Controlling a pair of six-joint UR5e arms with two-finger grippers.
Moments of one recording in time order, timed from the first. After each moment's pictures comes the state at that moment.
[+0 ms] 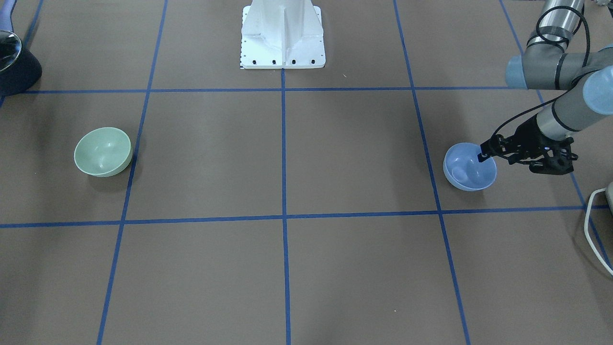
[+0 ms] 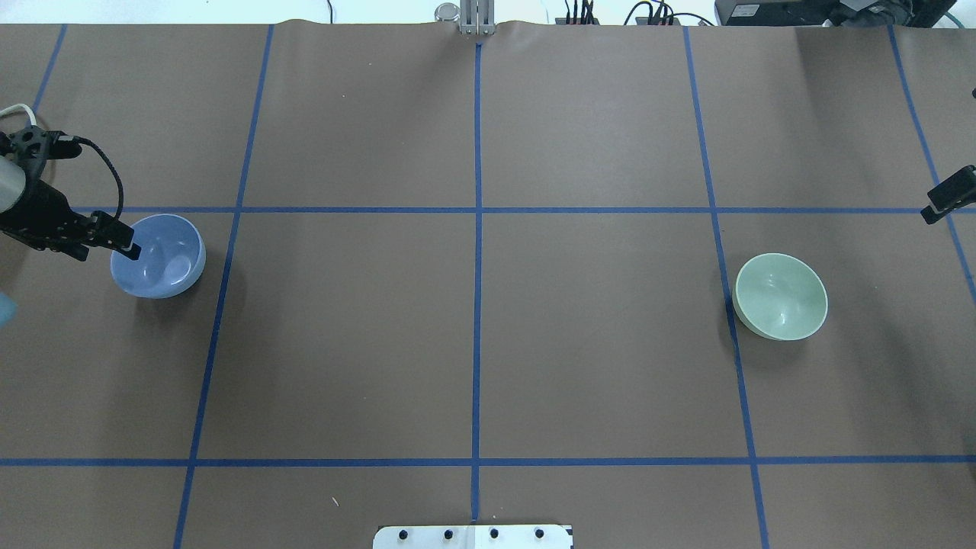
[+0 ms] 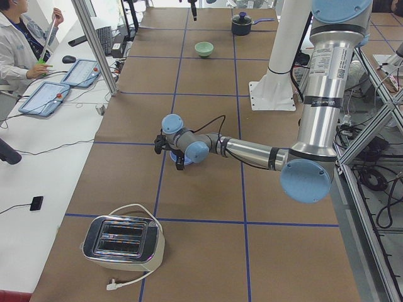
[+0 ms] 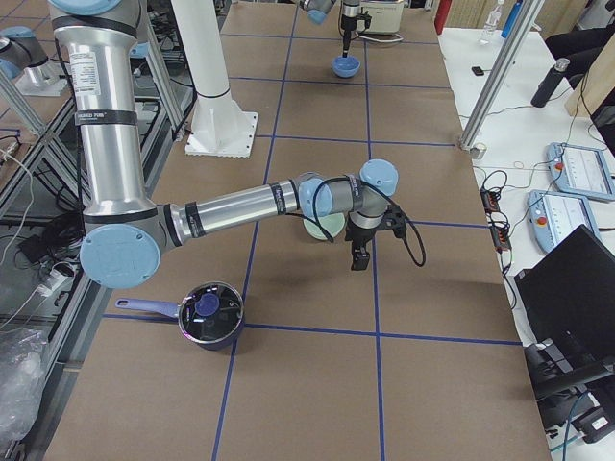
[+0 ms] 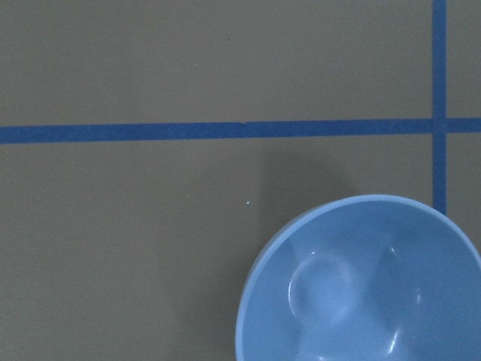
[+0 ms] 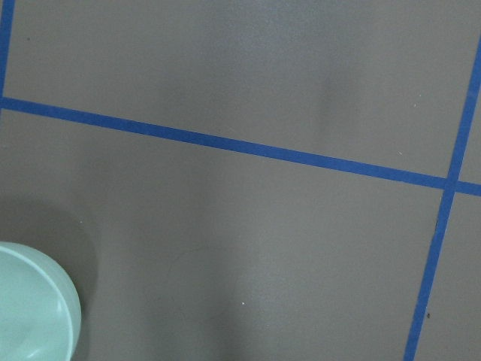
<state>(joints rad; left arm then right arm) -1.02 -1.67 -1.57 -2.07 -2.35 -0.74 1.29 -1.49 1.76 -1.67 2.31 0.14</state>
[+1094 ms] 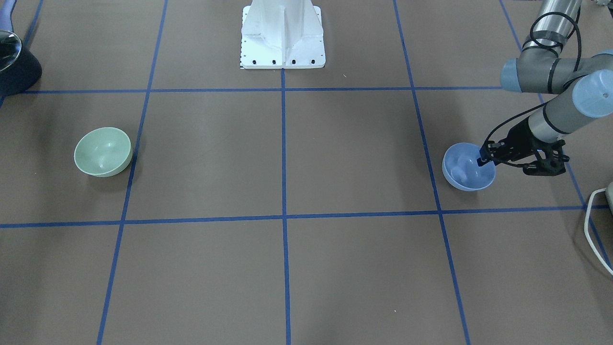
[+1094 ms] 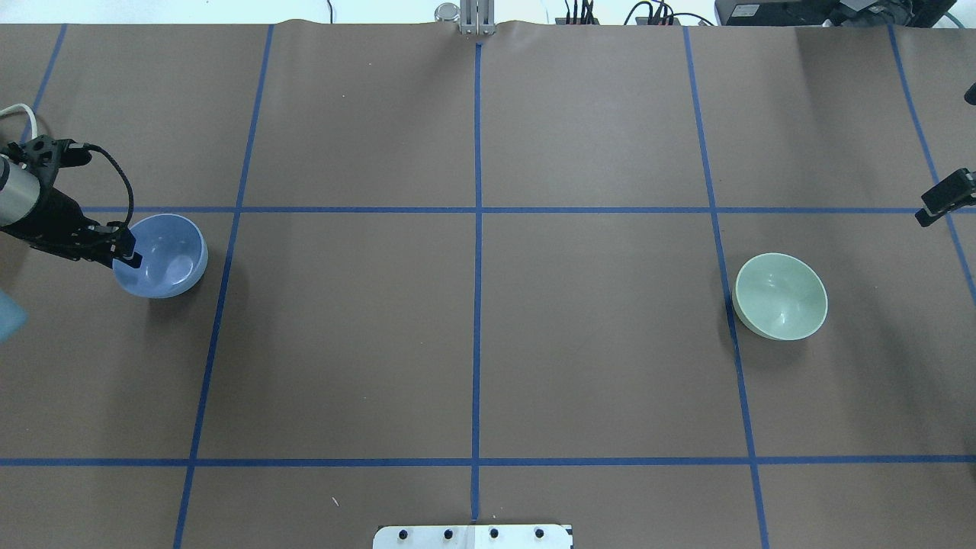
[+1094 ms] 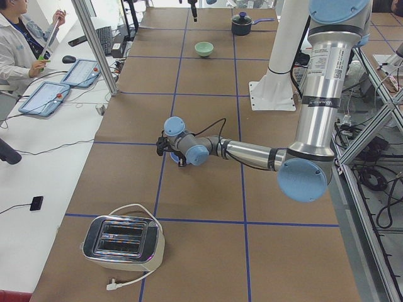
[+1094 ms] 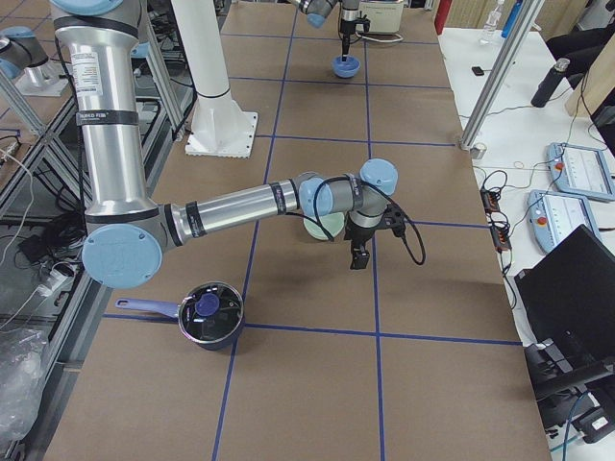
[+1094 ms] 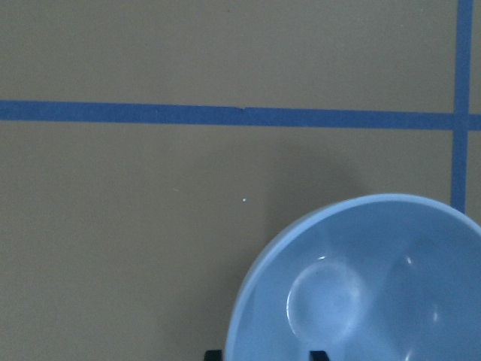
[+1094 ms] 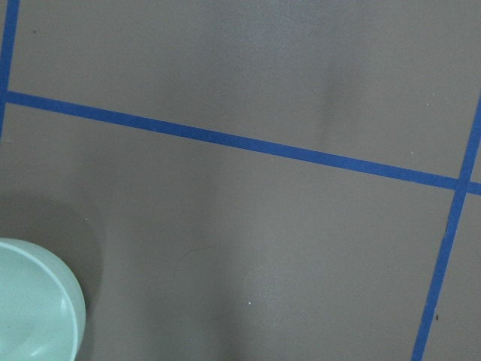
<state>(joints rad) -1.00 -1.68 -1.55 -2.11 -2.34 -0.83 1.27 -1.49 1.76 -1.67 2.31 0.14</state>
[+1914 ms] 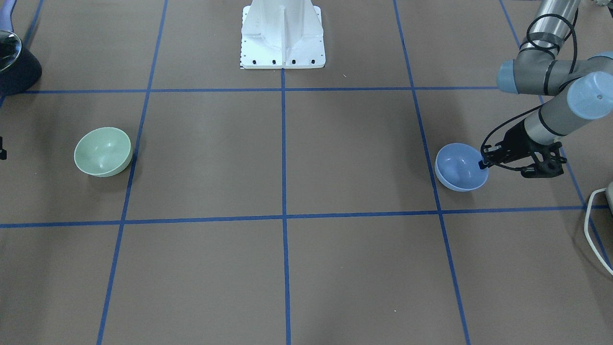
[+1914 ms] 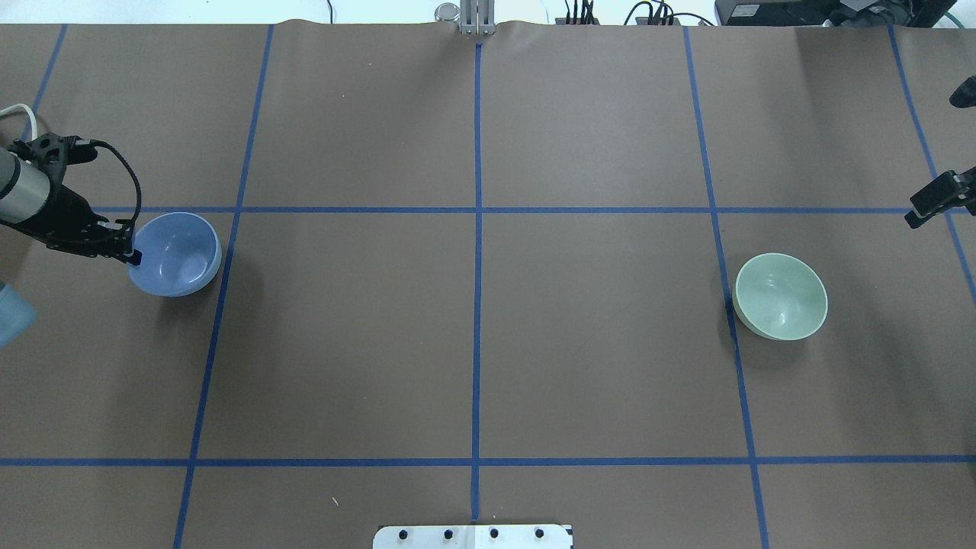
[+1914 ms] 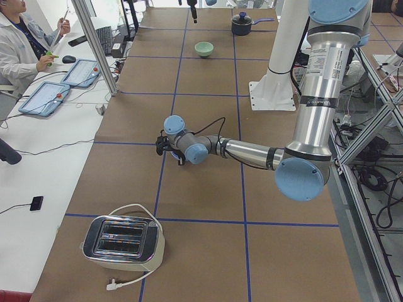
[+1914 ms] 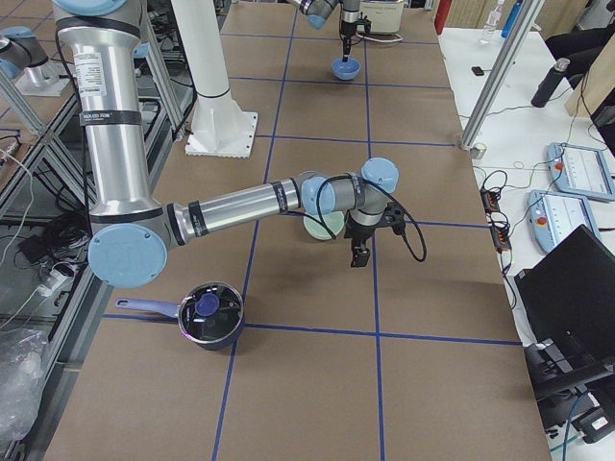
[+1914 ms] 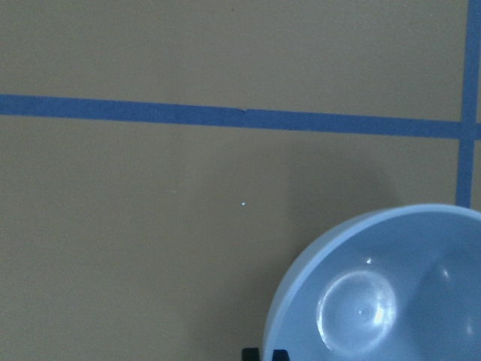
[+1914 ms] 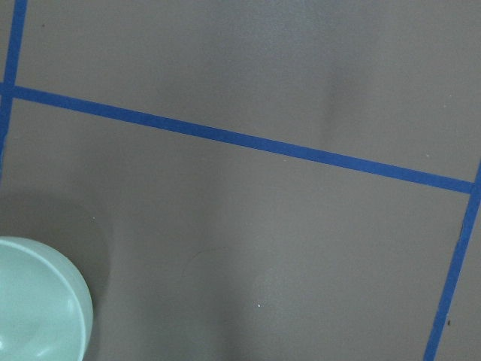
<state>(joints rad) -0.99 -1.70 -1.55 -2.11 -2.32 -0.90 1.25 -1.48 1.74 -1.67 2.31 0.14</state>
